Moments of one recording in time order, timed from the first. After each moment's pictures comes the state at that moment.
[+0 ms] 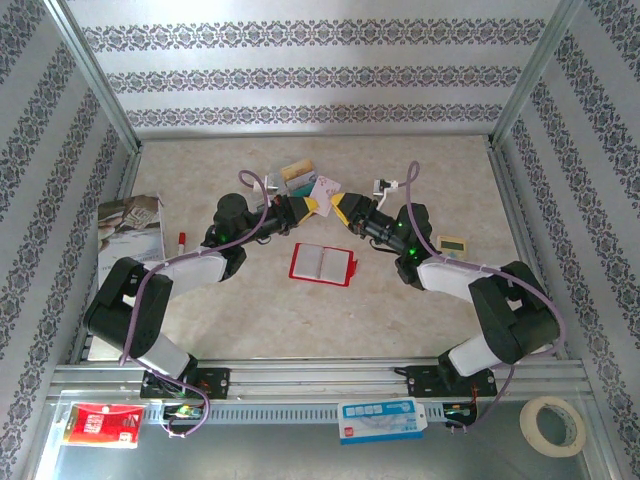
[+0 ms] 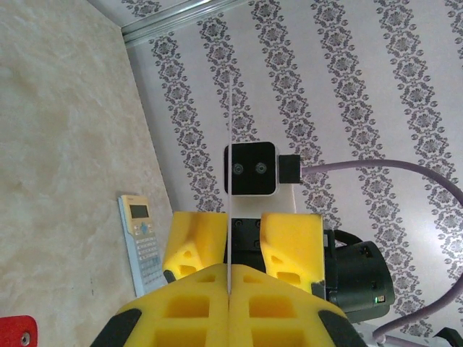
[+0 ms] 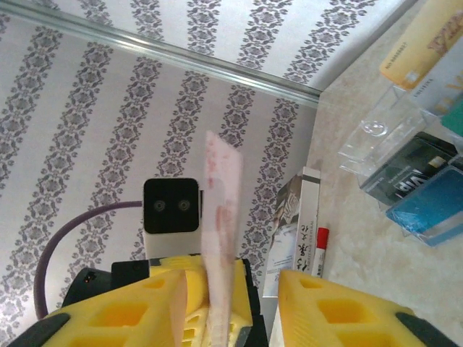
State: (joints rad) left arm -0.42 1.56 0.74 0.83 0.66 -1.24; right arm 0.42 1.50 0.61 0.93 -0.54 1.33
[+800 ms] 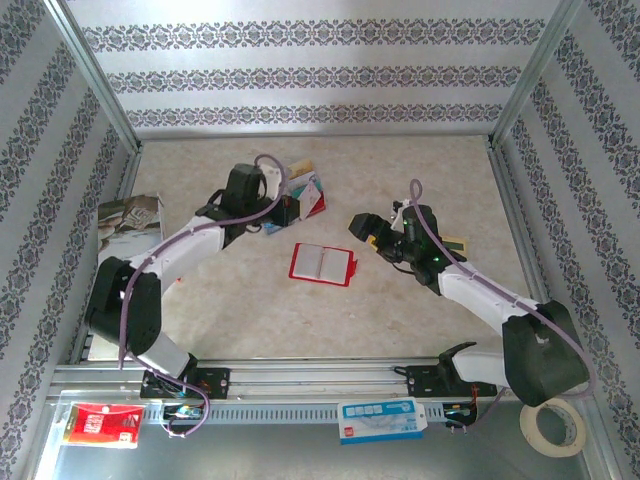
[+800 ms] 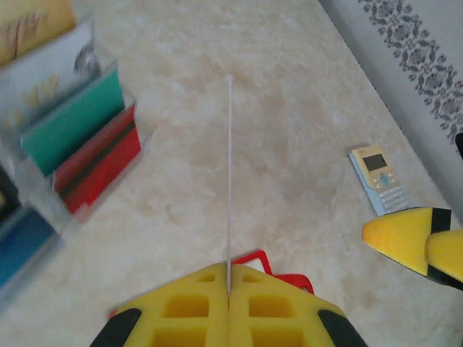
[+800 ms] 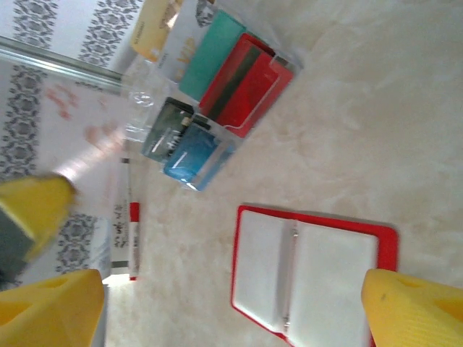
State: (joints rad) left arm -0.39 1.59 1.14 -0.18 0.43 -0.27; right arm 0.37 1.26 0.62 0.10 -0.38 0.94
